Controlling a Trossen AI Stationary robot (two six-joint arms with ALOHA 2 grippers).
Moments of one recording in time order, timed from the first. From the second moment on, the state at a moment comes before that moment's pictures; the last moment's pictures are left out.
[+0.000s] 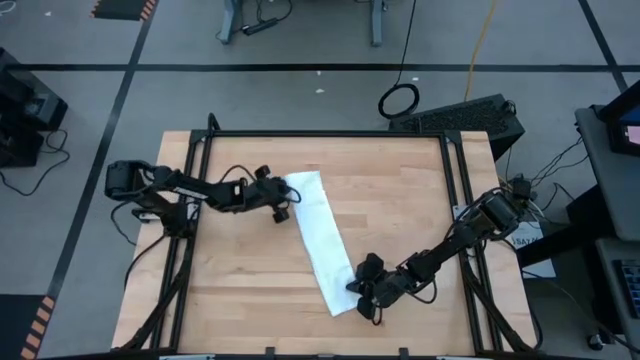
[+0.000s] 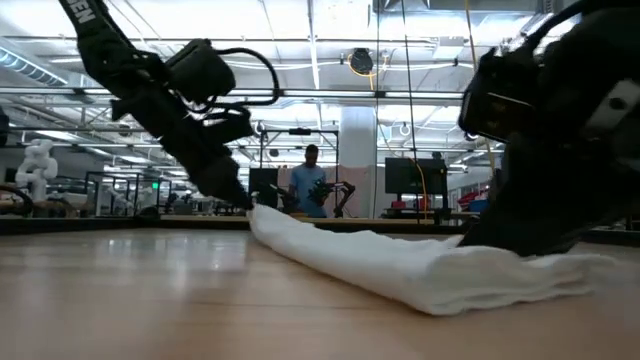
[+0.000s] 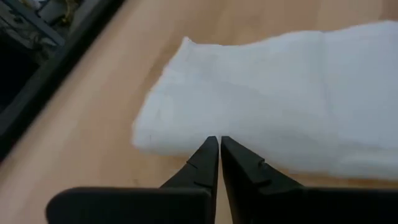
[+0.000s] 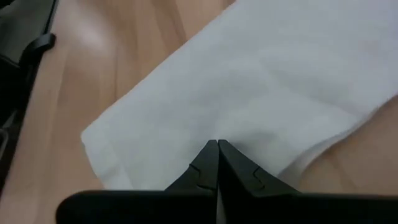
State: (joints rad) left arm 0.18 1.50 0.52 0.26 -0.35 0.05; right arm 0.59 1.89 0.72 0.44 0.40 0.88
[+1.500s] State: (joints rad) left arm 0.20 1.69 0.57 0.43 -0.20 0.07; right arm 0.57 1.85 0.84 0.18 0.34 0.79
